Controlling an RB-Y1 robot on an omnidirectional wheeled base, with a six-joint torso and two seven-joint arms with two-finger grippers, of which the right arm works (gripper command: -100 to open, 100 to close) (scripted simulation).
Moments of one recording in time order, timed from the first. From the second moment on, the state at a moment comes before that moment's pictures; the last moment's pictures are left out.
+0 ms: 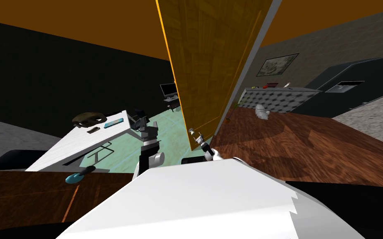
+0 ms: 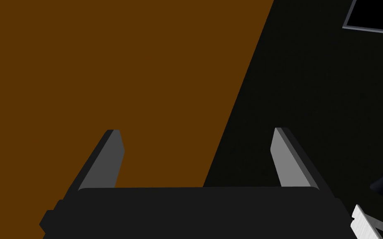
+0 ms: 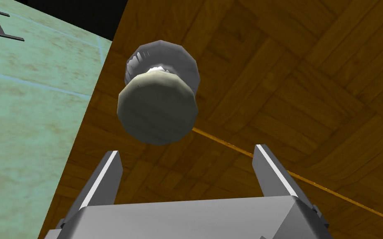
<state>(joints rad) -0.21 -0.07 0.53 -0.56 -0.21 -0.85 -1.05</state>
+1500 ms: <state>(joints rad) -0.18 0.03 0.62 -0.61 -0.33 -0.81 -1.38</state>
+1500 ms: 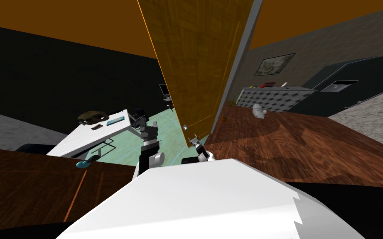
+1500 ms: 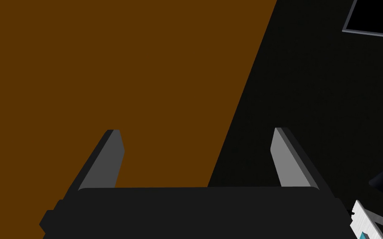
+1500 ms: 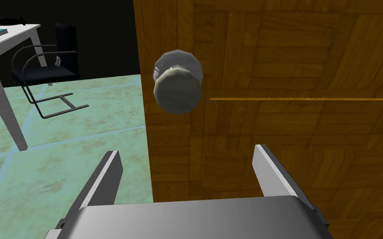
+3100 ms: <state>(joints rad) -0.17 0.01 0.61 -0.63 -0.34 -0.81 -1.37</state>
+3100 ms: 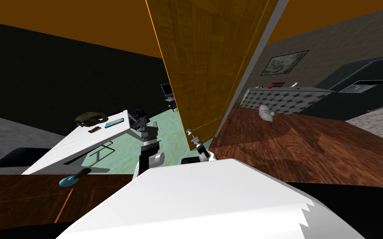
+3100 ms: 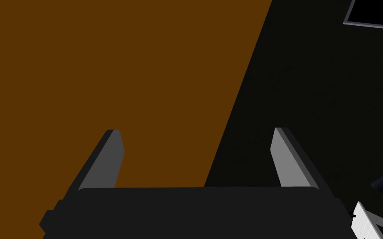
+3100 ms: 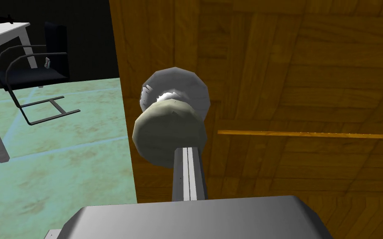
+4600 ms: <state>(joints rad) -0.16 -0.02 0.60 -0.63 -0.35 -0.83 -1.39</state>
